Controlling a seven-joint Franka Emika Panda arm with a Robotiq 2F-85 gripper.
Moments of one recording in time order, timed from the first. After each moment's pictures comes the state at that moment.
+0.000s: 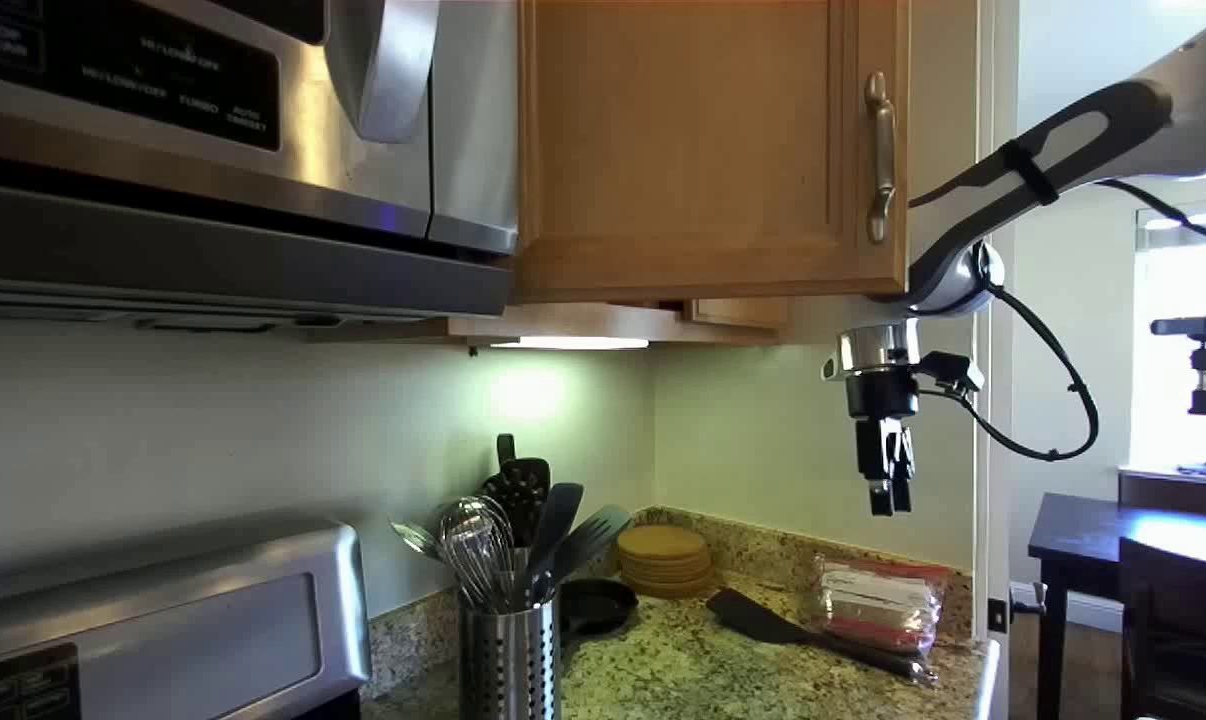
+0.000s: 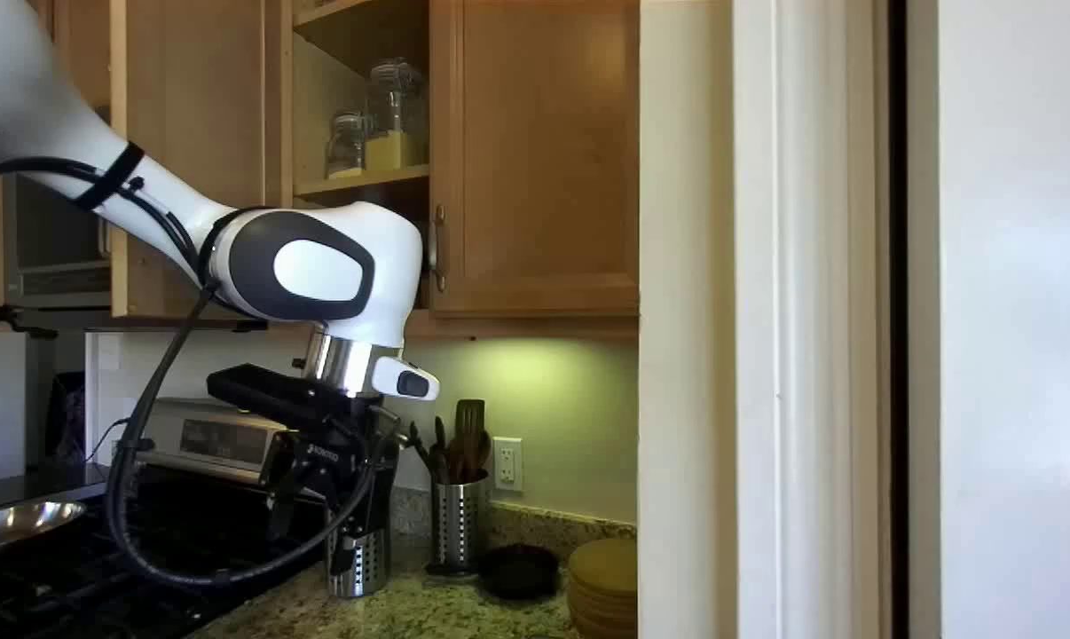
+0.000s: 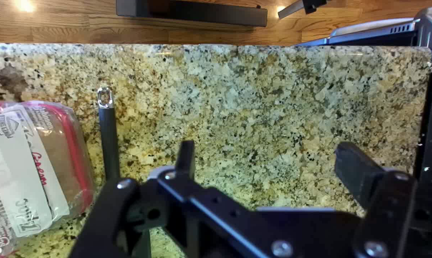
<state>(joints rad) -0.03 -0.44 -0.23 -2.52 0.04 1.92 -0.28</state>
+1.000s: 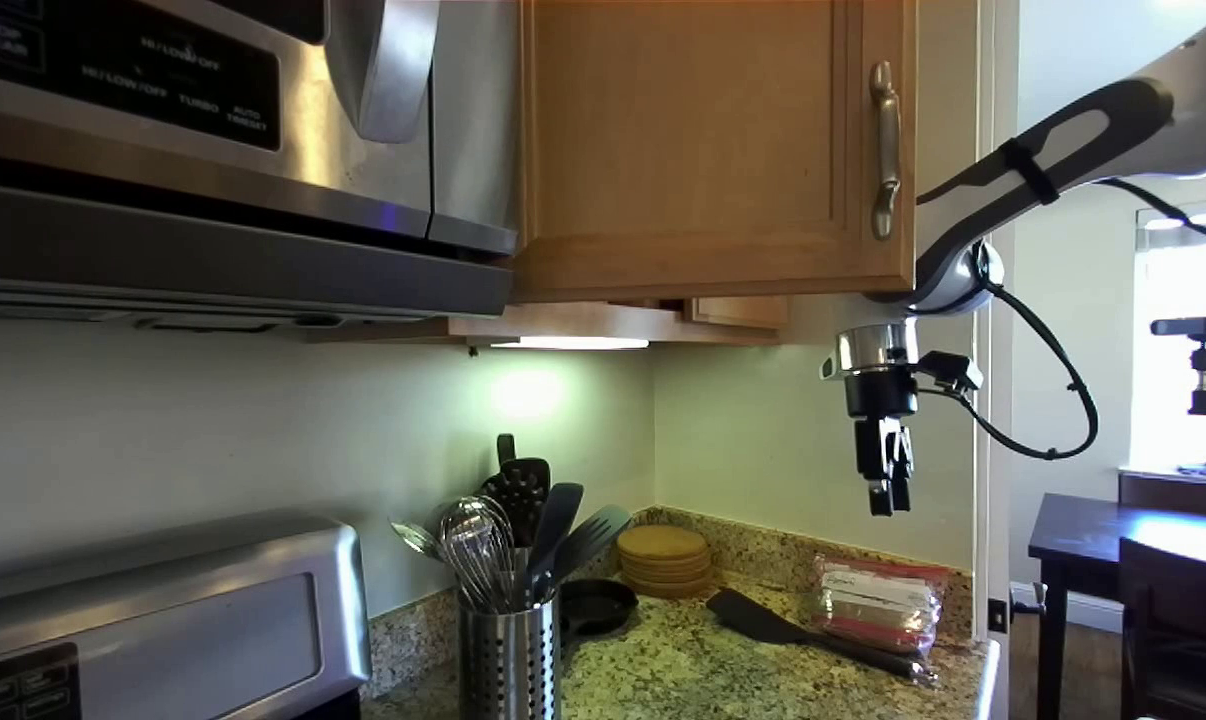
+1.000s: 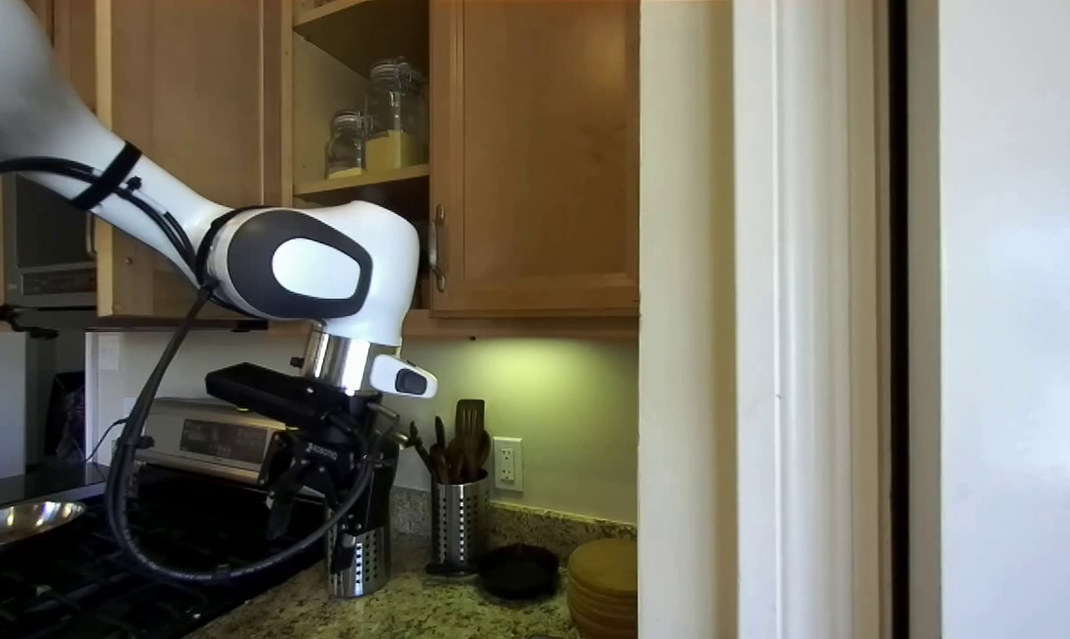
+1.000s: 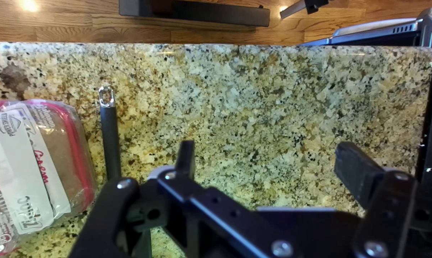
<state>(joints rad) -0.04 -0.44 -0.21 -2.52 0.04 1.92 -0.28</state>
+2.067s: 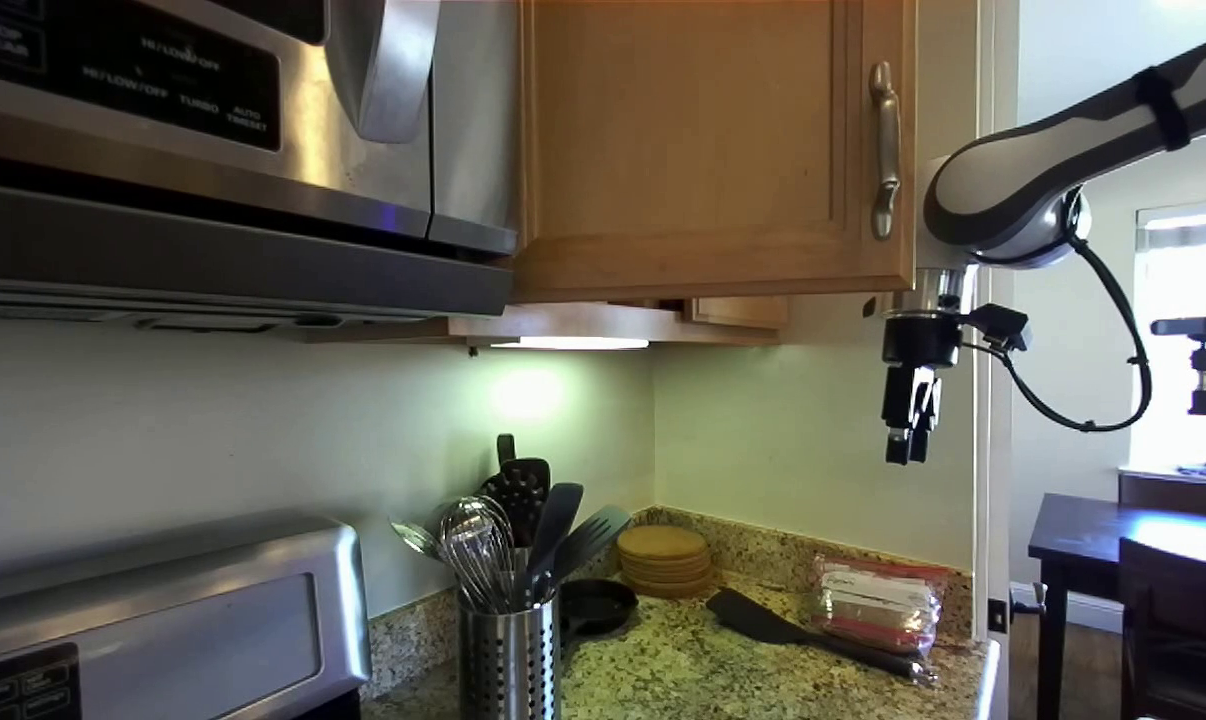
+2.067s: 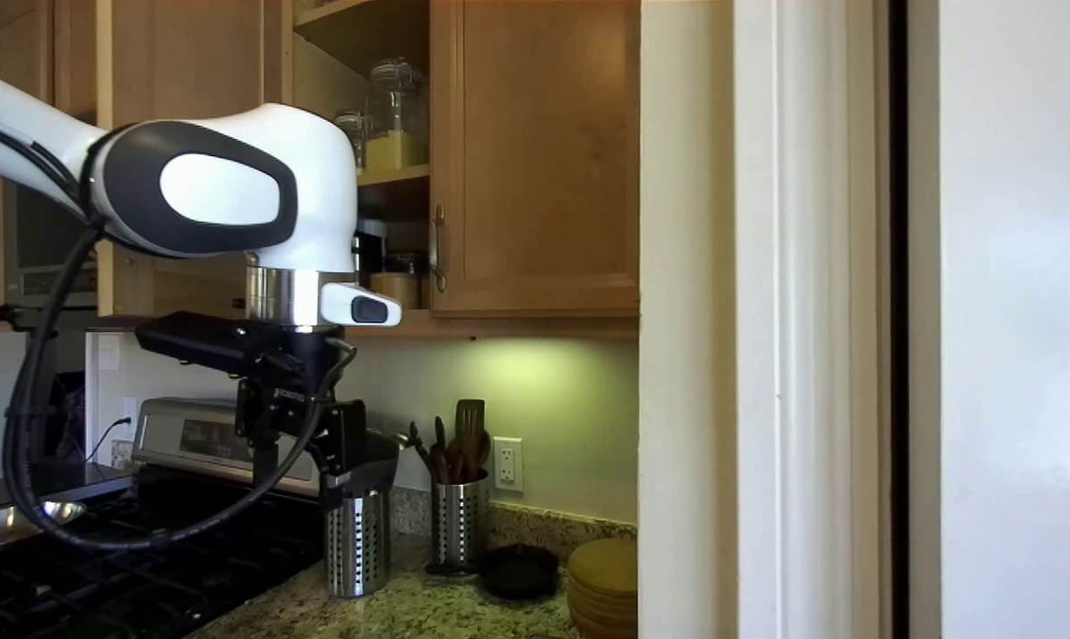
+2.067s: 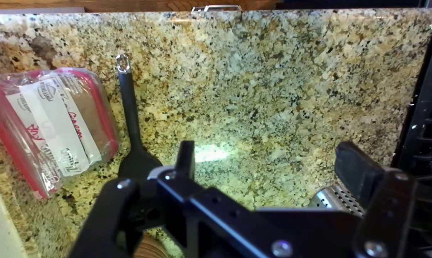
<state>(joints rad) -0.10 -0.72 -0.17 -2.60 0.03 1.94 -0.26</state>
